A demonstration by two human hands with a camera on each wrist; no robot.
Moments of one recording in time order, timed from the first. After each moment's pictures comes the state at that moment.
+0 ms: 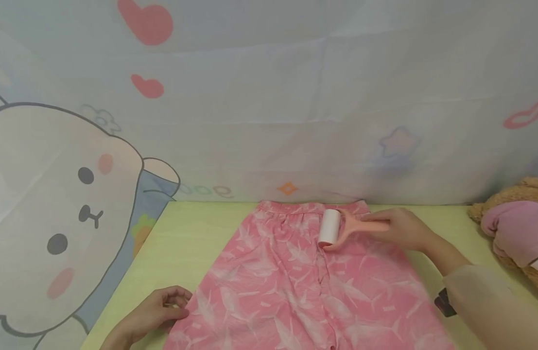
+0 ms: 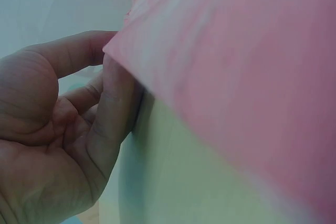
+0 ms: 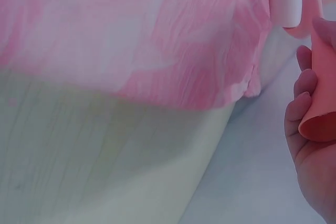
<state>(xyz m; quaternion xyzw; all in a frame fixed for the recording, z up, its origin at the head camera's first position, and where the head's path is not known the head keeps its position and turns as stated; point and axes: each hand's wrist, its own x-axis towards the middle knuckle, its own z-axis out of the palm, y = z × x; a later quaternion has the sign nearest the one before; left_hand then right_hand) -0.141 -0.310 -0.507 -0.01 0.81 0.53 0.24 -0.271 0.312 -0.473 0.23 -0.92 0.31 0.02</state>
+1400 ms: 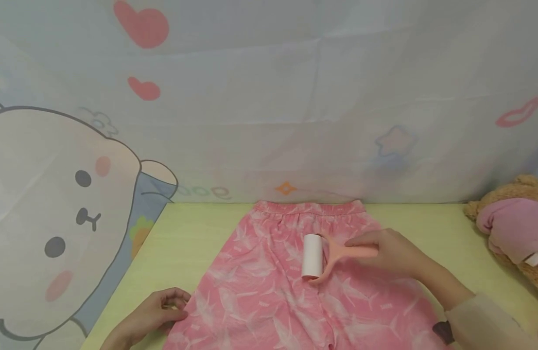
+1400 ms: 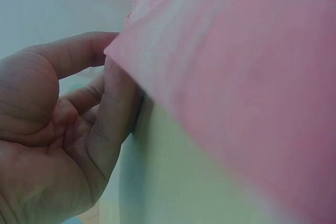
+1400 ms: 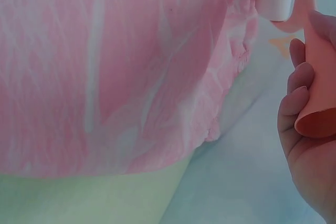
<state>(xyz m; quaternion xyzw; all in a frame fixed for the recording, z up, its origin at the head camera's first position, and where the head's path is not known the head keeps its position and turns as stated) -0.138 -0.306 -0.506 -0.01 0.82 0.53 0.24 -0.216 0.283 -0.471 0.29 -0.89 0.34 0.02</state>
